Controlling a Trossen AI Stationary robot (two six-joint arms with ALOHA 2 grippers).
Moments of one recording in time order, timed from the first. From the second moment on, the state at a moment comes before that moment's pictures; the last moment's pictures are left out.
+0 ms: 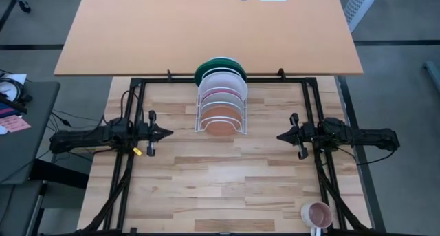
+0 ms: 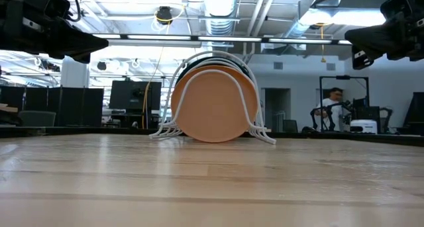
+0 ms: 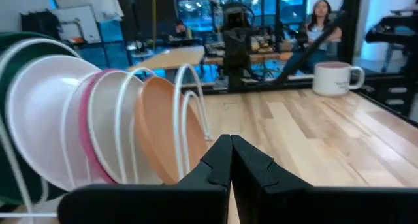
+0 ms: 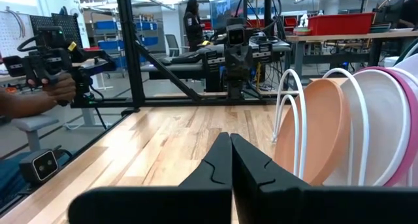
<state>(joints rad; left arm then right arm) 0.09 0.00 0.03 -0.02 -0.01 0.12 -0.03 0.00 0.00 0.04 -0.11 0.05</state>
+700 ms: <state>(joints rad) 0.13 0.04 0.01 0.02 -0.01 0.08 -0.03 0.00 0.00 0.04 -0.11 0.05</state>
